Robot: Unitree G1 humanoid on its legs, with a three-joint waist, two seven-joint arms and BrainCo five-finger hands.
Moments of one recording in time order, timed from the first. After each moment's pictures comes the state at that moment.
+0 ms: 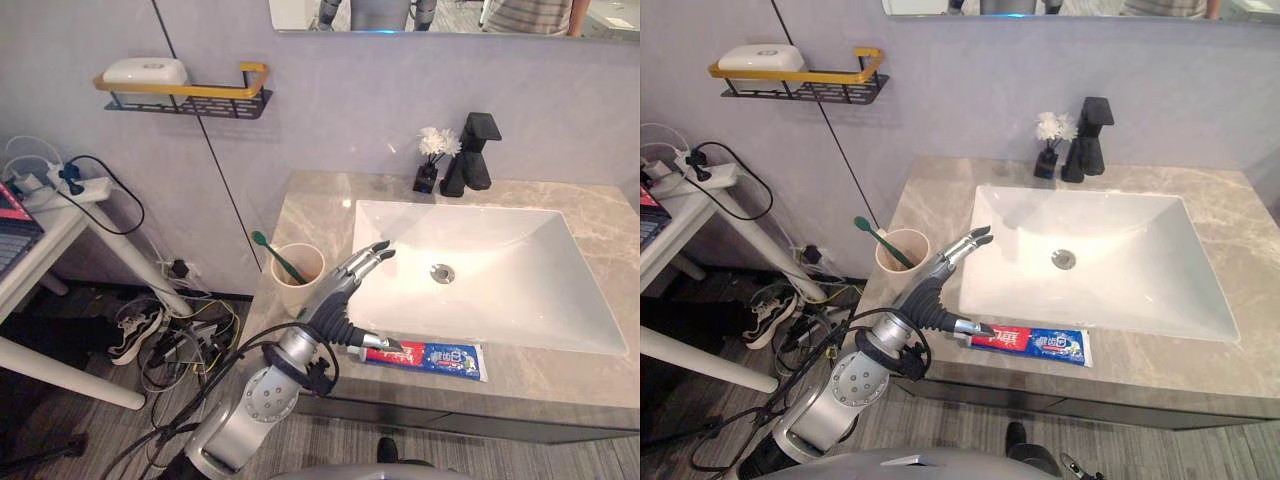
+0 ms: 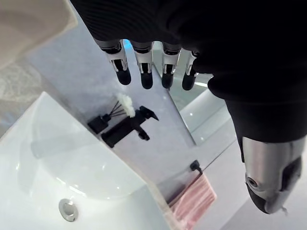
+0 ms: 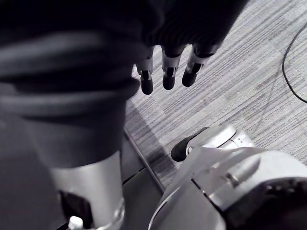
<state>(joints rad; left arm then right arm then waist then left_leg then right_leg) 0.03 0.35 -0.57 -0.40 0.43 -0.12 0.09 0.21 -0.10 -0.40 1.10 0.33 0.00 -0.04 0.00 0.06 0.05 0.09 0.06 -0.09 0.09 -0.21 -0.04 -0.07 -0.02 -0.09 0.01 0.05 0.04</state>
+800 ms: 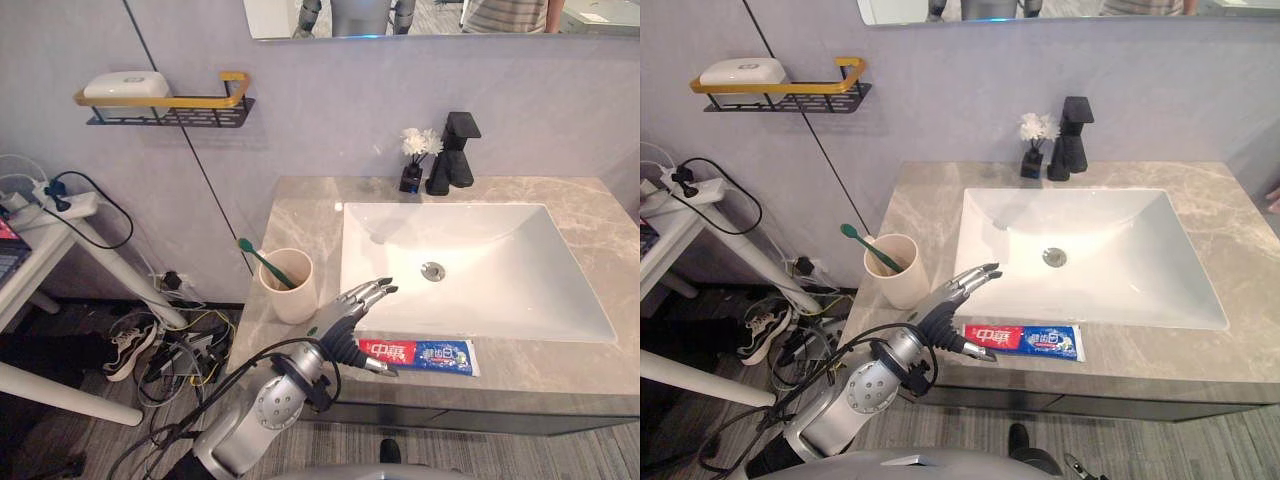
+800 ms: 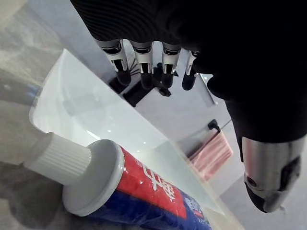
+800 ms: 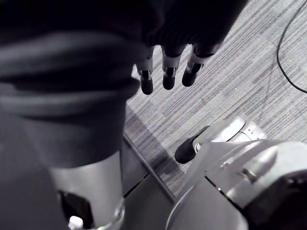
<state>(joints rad) 0.03 0.38 -0.64 -0.26 0.49 -0.11 0.05 0.21 -0.09 -0.44 1.09 0.33 0.00 -0.07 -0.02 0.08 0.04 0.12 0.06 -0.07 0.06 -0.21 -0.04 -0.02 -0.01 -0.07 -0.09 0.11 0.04</state>
